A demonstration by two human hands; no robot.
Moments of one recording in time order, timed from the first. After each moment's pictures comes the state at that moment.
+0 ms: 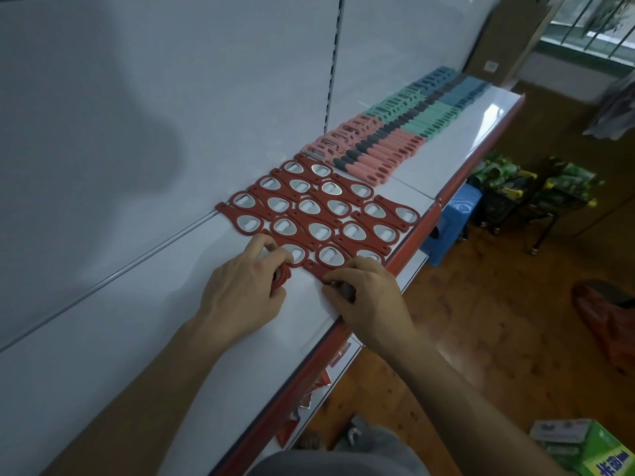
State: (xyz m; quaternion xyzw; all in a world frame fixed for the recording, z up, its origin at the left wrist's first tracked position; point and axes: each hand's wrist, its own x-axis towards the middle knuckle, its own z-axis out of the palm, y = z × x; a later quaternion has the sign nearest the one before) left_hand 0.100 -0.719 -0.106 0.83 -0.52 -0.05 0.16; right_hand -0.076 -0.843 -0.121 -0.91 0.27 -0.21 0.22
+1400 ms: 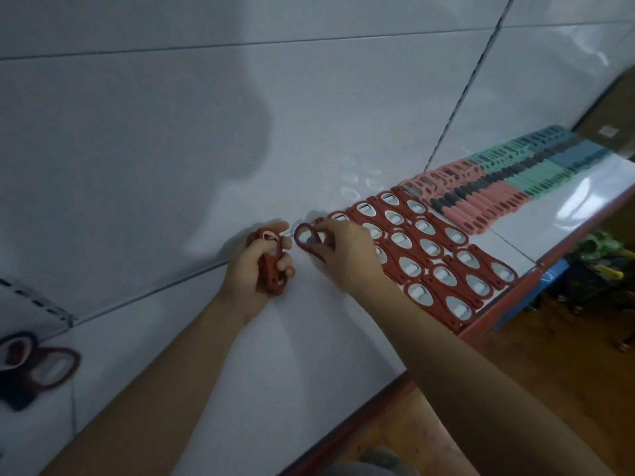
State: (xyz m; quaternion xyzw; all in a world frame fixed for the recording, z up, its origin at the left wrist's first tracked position) left_hand 0.179 -0.663 -0.111 0.44 -0.05 -0.34 0.83; right_hand 0.113 -0.817 -0.100 -0.94 0.19 -0.17 0.23
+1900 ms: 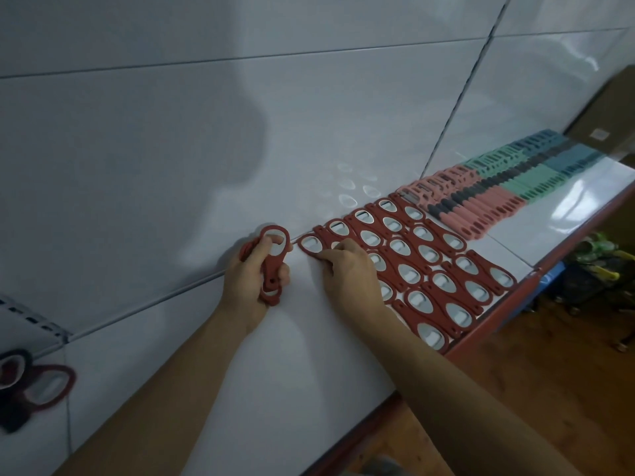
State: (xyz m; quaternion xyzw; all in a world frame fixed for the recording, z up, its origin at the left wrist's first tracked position) left_hand 0.179 -0.667 -0.111 0.51 -0.04 -0.25 0.82; right_hand 0.099 -0.809 -0.124 -0.94 0.20 -0.20 0.17
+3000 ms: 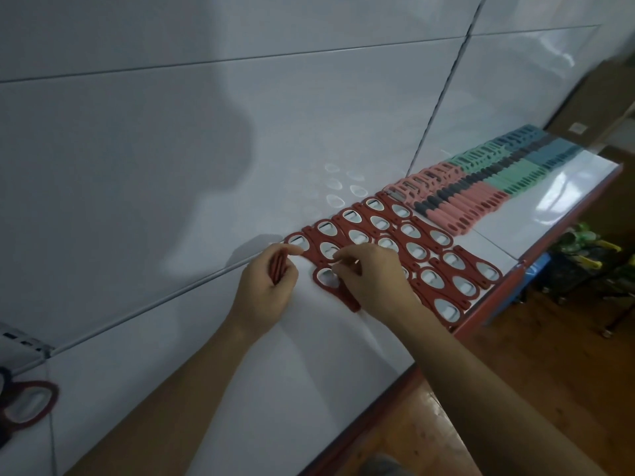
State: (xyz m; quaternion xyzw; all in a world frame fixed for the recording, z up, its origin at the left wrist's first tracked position) left_hand 0.163 -0.674 -0.126 0.71 -0.29 -0.13 0.63; right_hand 0.059 -0.840 -0.085 -0.93 0.23 -0.14 0.24
